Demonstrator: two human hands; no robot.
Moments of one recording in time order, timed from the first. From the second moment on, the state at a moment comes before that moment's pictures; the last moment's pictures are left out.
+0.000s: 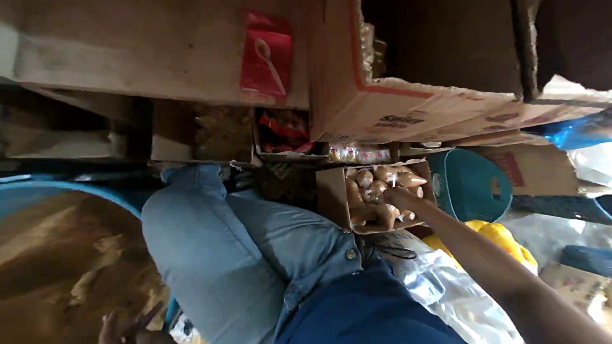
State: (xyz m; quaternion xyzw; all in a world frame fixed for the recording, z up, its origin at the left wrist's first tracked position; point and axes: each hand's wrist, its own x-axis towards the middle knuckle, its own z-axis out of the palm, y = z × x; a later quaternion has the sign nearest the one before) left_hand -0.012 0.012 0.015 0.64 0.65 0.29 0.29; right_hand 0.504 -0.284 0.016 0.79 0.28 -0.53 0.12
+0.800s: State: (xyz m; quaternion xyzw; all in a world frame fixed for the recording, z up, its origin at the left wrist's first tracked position) left_hand -0.003 0.021 0.014 0.50 0.73 0.36 0.31; right_hand 0.473 -0.166 0.049 0.83 0.38 -0.41 -0.05
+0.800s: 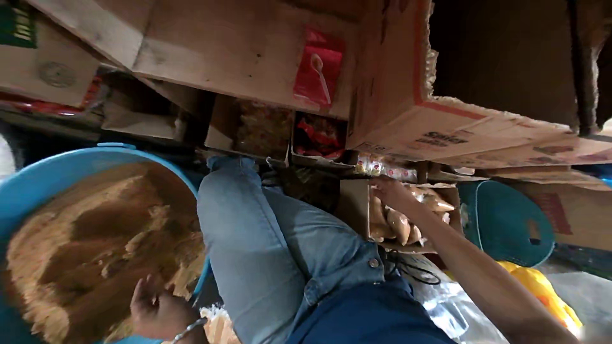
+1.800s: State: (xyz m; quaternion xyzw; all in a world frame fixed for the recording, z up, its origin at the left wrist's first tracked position) left_hand 0.007 0.021 -0.001 0.64 0.73 0.20 0.14; right_hand 0.457 0.076 0.077 0.88 0.45 -0.05 -0.13
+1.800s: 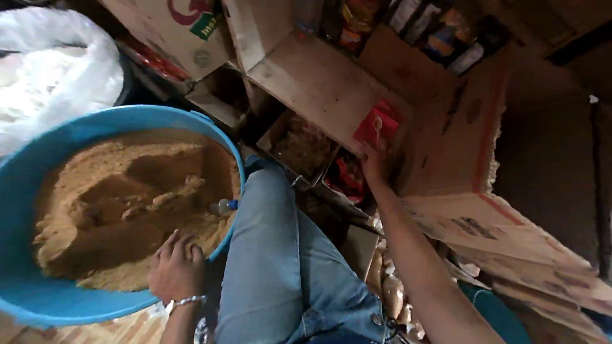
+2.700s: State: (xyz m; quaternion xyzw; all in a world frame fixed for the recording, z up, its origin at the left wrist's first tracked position) left_hand 0.001 0.028 0.005 0.60 0.71 0.29 0.23; right_hand 0.466 0.084 0.068 0.89 0.43 0.00 -0.11
